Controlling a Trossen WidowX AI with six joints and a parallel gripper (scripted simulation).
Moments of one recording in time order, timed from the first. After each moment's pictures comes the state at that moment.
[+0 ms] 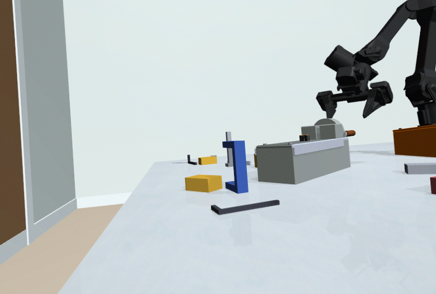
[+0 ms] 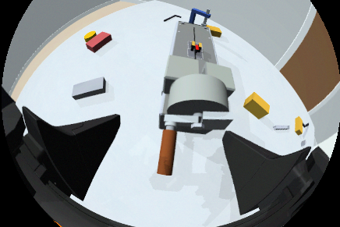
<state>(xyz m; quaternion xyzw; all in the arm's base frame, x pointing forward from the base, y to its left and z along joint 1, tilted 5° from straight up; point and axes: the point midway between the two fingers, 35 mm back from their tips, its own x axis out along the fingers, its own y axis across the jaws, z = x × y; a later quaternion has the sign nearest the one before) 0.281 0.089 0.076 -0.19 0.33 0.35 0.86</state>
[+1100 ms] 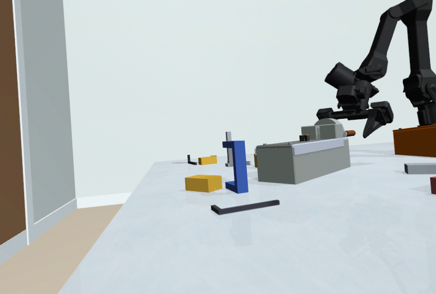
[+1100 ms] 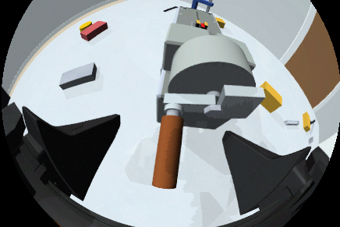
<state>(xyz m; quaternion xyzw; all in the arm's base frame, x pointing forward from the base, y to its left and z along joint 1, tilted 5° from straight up) 0.287 0.086 0.025 -0.19 0.33 0.34 0.86</state>
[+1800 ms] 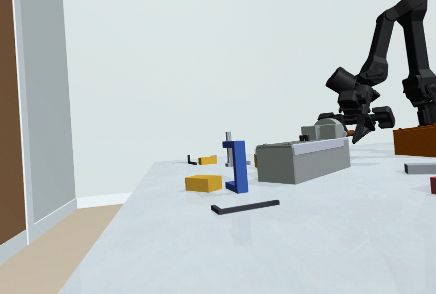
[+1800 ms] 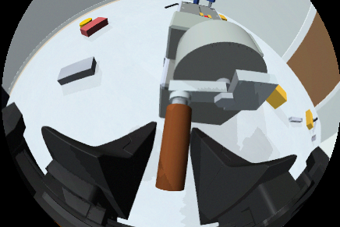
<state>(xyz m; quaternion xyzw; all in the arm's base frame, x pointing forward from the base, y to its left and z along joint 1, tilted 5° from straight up) 0.285 0.085 0.011 -0.19 0.33 0.35 0.86</state>
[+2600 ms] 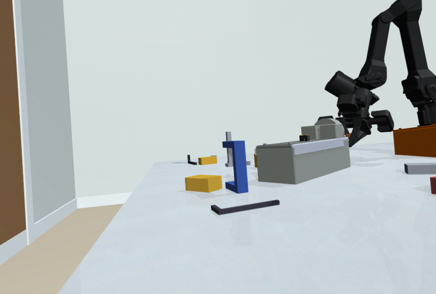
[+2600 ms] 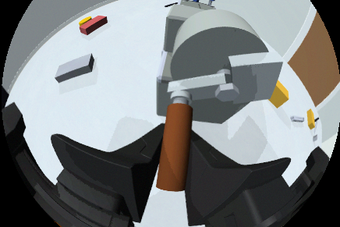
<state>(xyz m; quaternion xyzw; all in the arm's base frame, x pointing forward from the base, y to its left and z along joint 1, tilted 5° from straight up) 0.288 0.082 0.002 -0.19 0.33 0.35 0.86</state>
